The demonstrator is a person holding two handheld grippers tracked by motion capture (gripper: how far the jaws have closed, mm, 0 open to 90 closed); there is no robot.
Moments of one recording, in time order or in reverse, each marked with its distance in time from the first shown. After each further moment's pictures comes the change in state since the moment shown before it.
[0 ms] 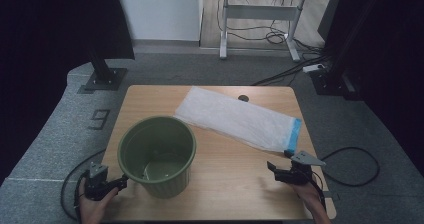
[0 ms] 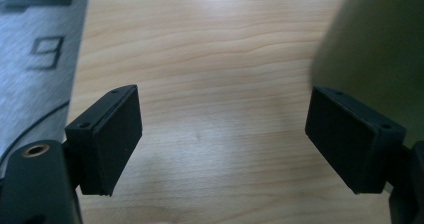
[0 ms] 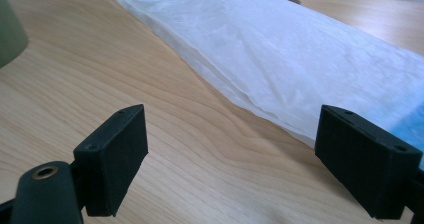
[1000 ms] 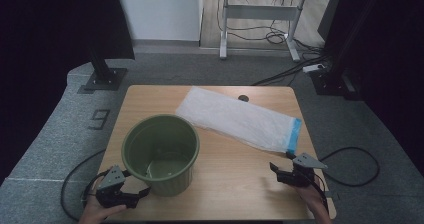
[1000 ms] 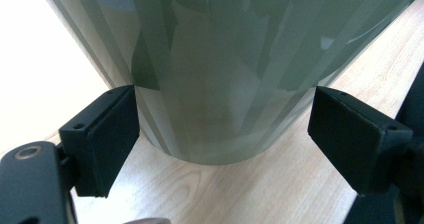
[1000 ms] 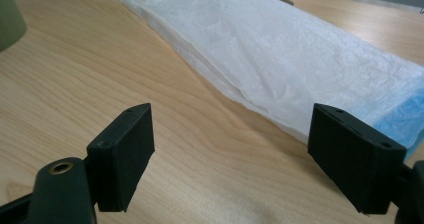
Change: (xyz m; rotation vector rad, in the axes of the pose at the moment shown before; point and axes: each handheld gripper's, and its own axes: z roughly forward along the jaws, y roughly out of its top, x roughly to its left) left arm -0.053 0.023 -0.024 -0.017 -0.456 0.421; right arm 0.002 -0.003 -0.005 -0.007 -0.026 -0.051
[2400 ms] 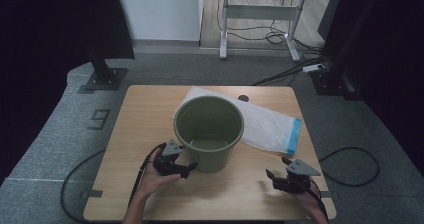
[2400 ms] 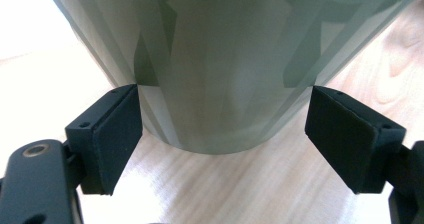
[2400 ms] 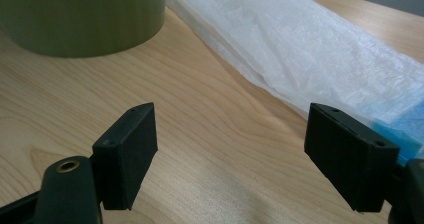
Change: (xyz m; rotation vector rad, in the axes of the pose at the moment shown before) left arm -0.024 0.089 0.129 0.039 -0.006 0.021; right arm 0.022 -0.008 -0.003 0.054 0.000 -0.096
